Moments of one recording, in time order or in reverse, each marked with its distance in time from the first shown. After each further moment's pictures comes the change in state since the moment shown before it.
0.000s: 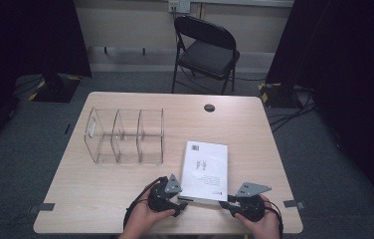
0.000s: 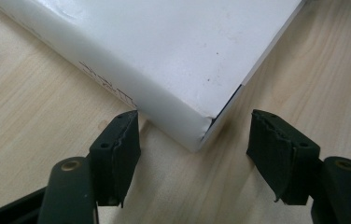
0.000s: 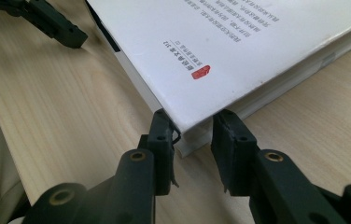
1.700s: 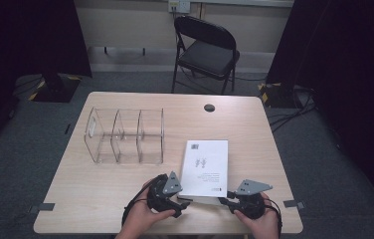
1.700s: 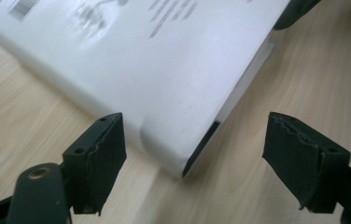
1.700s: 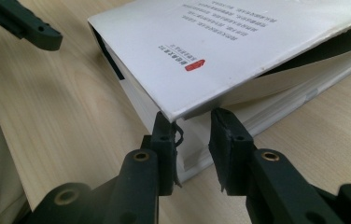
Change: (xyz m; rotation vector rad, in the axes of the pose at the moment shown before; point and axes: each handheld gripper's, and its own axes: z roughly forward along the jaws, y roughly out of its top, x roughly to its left) left arm -0.011 0.023 -0.025 -0.075 0.016 0.091; right arm 0.004 0.014 -0.007 -0.056 -0.020 -0.024
